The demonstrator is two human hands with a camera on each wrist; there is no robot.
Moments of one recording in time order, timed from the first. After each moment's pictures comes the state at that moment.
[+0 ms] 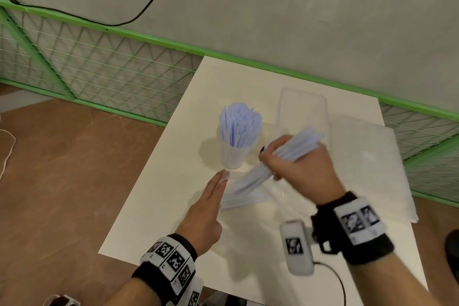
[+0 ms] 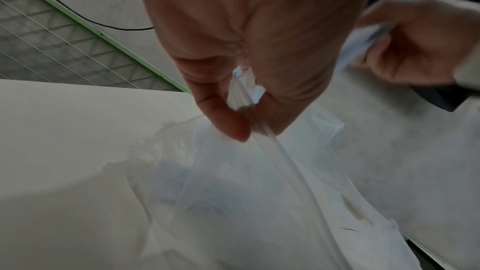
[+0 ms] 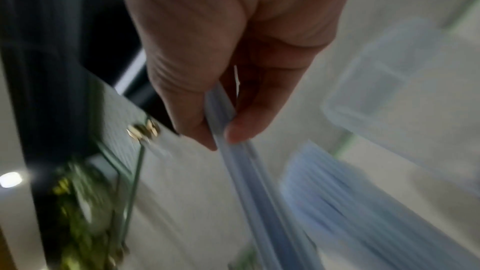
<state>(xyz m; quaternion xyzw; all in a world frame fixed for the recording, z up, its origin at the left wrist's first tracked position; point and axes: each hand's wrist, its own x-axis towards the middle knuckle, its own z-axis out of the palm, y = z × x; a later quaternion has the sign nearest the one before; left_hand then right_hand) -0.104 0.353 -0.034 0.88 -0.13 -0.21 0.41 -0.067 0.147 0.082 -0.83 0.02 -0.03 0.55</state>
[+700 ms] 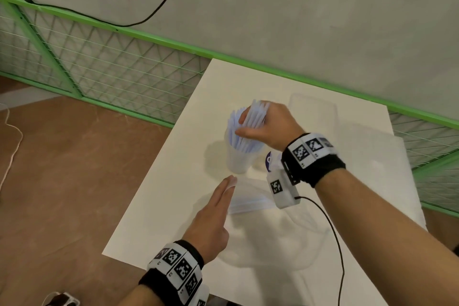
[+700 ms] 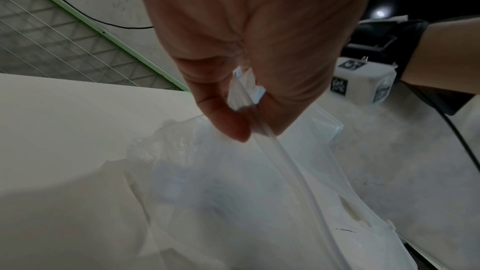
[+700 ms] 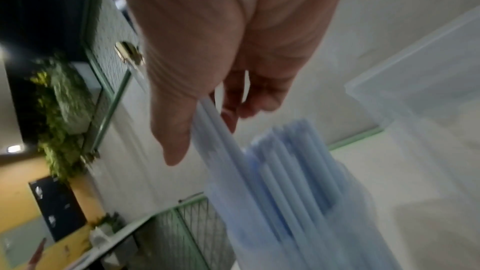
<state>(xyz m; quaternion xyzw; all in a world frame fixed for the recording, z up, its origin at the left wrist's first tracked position) -0.105 0.352 -0.036 0.87 -0.13 -0.20 0.43 0.047 0.174 0.070 -0.95 -0.13 0.02 0.30</state>
